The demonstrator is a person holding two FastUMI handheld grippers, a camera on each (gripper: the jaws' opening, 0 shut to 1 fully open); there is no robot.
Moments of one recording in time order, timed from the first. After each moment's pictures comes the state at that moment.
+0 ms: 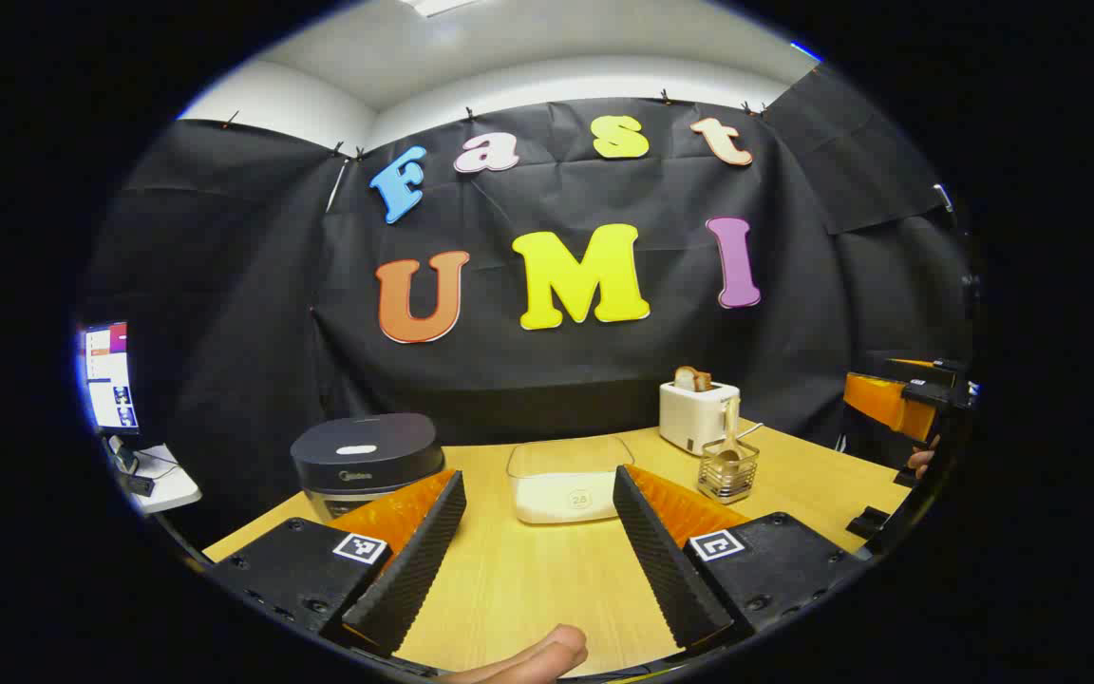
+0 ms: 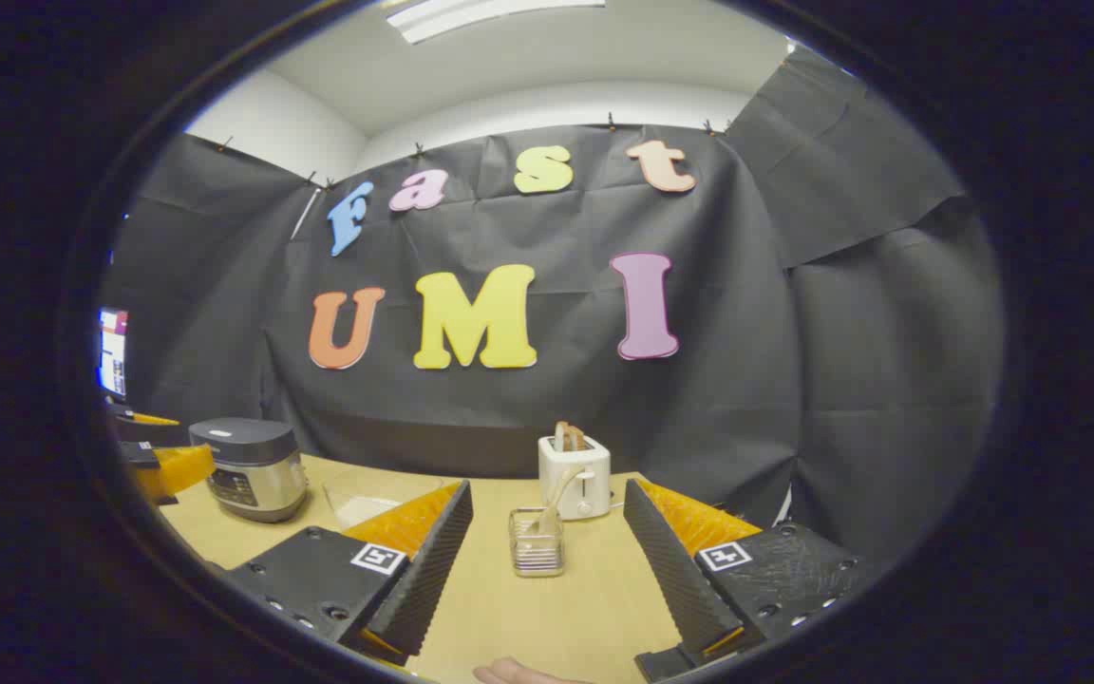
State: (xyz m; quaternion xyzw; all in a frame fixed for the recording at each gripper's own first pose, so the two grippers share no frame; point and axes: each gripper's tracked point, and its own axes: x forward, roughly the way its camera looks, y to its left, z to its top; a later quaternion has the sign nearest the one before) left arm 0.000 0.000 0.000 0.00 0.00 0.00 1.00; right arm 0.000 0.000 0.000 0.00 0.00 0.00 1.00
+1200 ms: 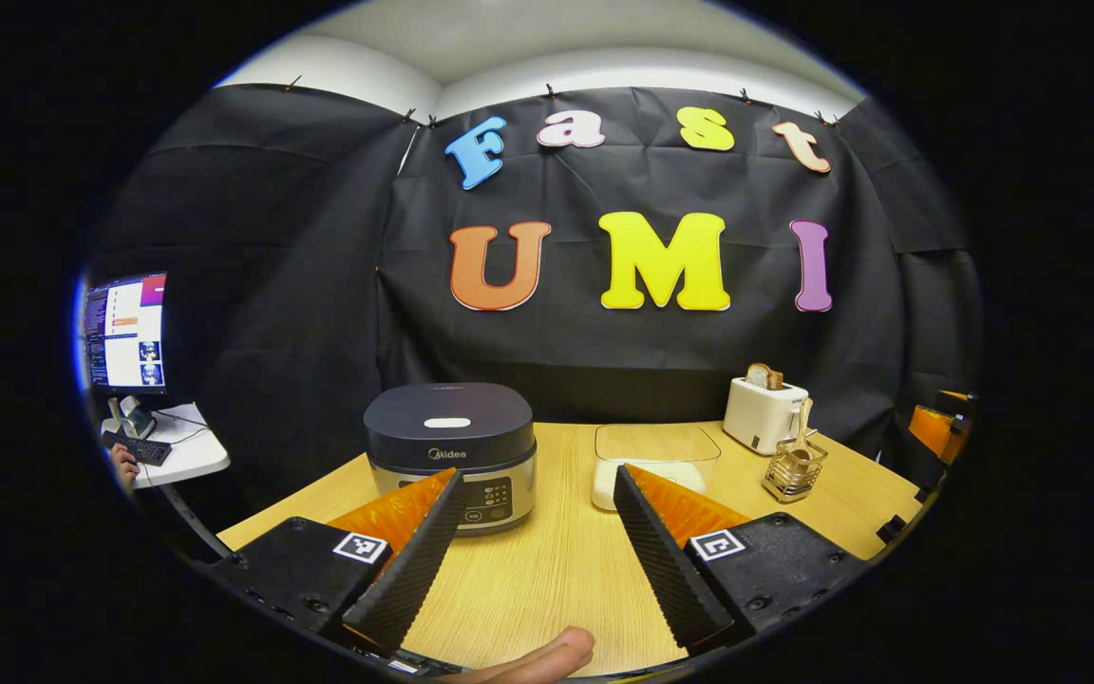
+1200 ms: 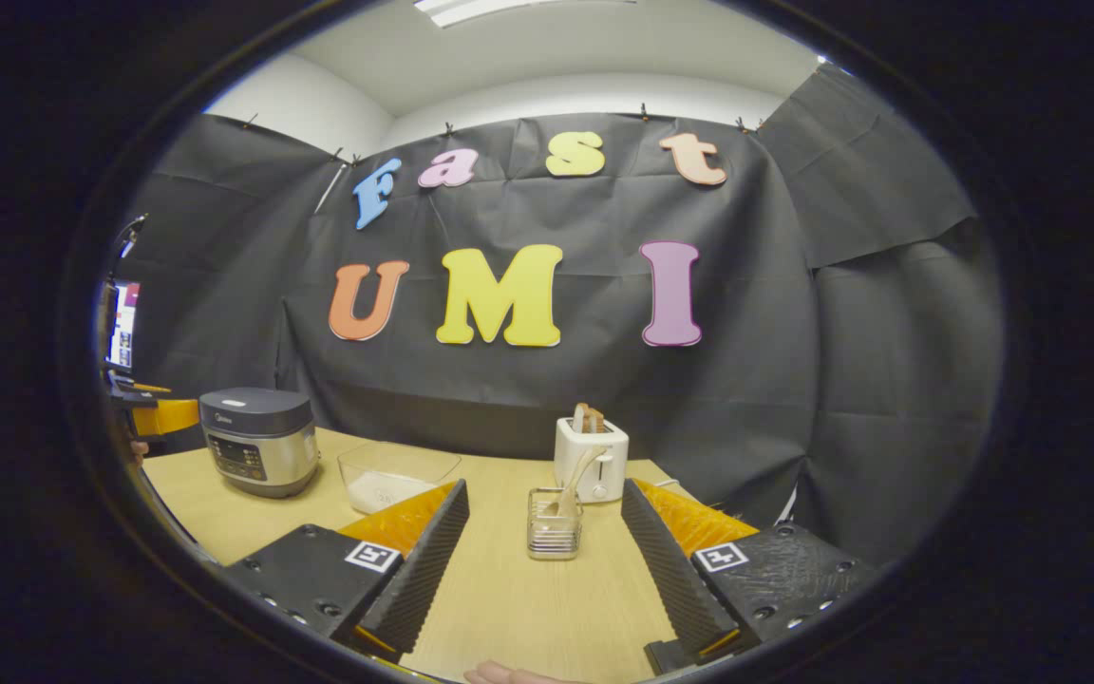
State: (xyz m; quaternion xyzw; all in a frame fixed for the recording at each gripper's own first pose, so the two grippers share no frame) left arm 0.016 0.085 -0.022 -0.04 0.04 0.06 1.00; right arm 0.000 0.012 -0.020 -0.03 0.02 0.01 1.00
